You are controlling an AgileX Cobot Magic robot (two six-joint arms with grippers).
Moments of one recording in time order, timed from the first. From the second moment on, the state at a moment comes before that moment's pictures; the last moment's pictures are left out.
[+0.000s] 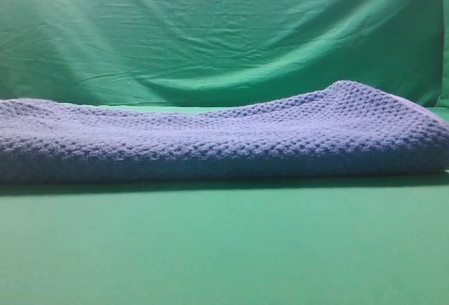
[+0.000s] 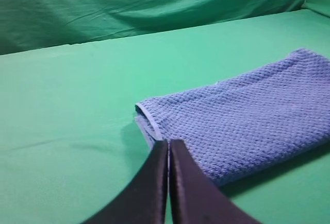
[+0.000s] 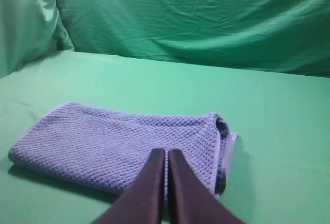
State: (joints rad) left arm -0.15 0.01 -0.33 -0.23 0.63 0.22; right arm 0.37 0.03 -0.34 0.28 0.55 -0.23
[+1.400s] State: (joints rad) left arm -0.15 0.01 -0.02 -0.21 0.40 0.22; right arm 0.37 0.03 0.00 0.28 0.35 -0.33
